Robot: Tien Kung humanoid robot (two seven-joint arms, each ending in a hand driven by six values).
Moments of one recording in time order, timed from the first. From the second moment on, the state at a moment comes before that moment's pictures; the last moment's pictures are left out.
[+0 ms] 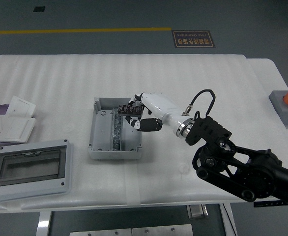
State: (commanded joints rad) left arm -0.10 0.25 -0.45 -0.19 0.71 -0.10 0.27; right arm 0.65 -0.28 0.45 1.43 -1.75 -0.23 -0.25
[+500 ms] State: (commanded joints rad) left arm -0.11 0.26 -0.46 -0.19 0.73 -0.11 0.28; right arm 0.67 -0.25 0.40 1.40 -1.72 -0.19 -0.25
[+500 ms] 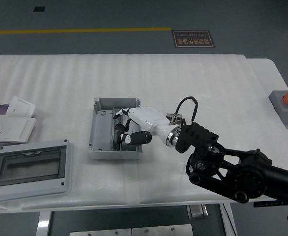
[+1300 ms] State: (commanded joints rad) left arm -0.11 0.26 -0.46 -0.19 0.73 -0.10 0.27; right arm 0.66 -0.42 0.44 1.24 -1.84 -0.12 -0.32
